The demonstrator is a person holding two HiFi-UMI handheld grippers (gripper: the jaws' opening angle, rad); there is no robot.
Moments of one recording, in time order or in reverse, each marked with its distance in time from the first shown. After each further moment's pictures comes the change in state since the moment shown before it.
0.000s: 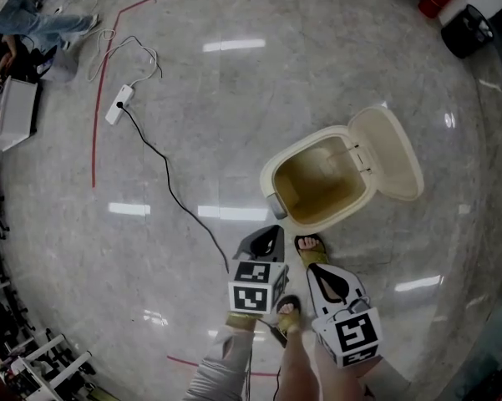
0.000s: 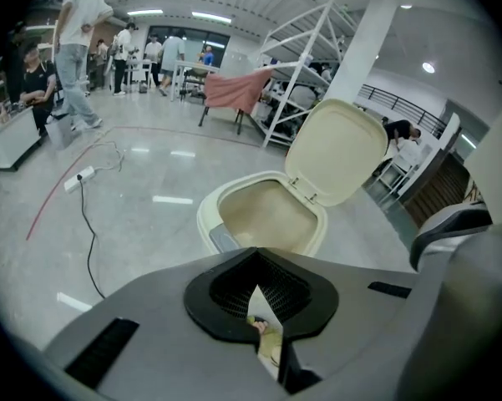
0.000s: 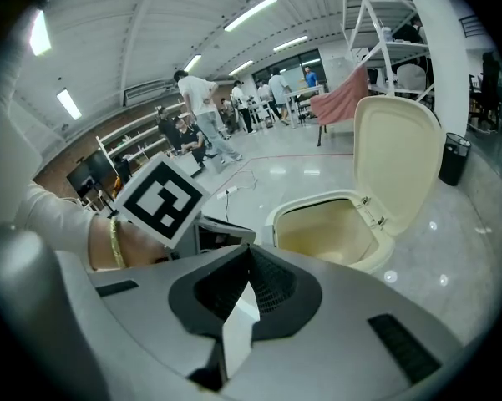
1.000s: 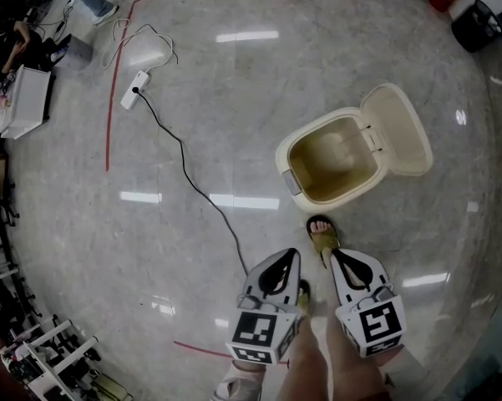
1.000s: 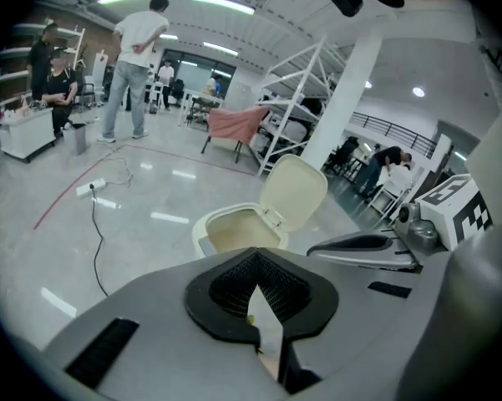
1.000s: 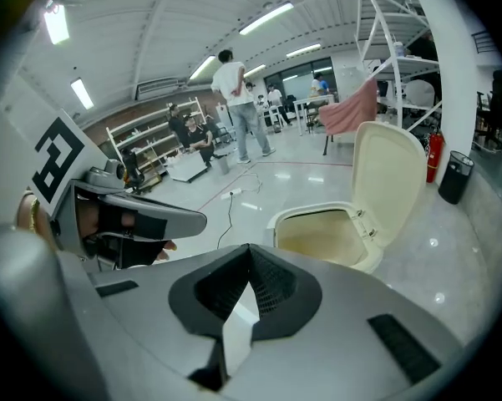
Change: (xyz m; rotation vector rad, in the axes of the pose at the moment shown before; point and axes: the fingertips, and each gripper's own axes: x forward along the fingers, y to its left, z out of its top) left arm -0.125 -0.063 0.005 -0.052 -0.191 -0.015; right arm -0.036 0.007 0.002 -0.119 -0.026 0.016
